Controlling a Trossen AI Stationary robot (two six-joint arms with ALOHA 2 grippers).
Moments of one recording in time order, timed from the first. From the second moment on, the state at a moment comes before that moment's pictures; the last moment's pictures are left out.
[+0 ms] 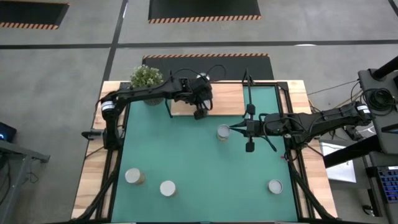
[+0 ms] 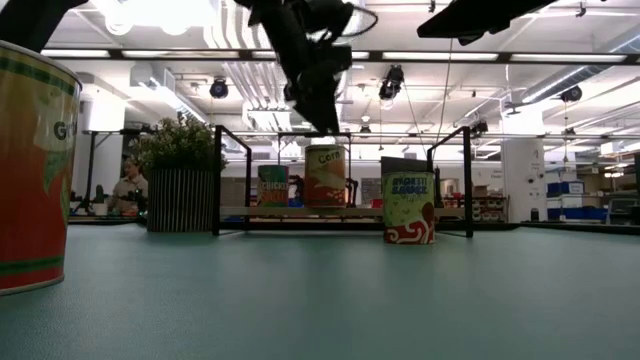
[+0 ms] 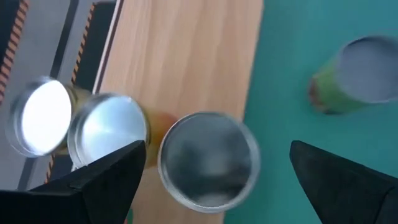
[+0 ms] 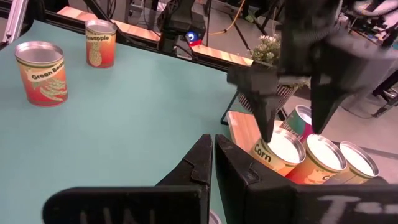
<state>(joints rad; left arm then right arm) 0.28 1.91 1.78 -0.87 -0.15 0.16 0.15 0.96 0.73 -0.08 0.26 -0.23</state>
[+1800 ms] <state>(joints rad) -0.26 0.81 0.56 0.37 -0.59 0.50 -0.24 1.64 1.40 -0.35 0.22 -0.14</state>
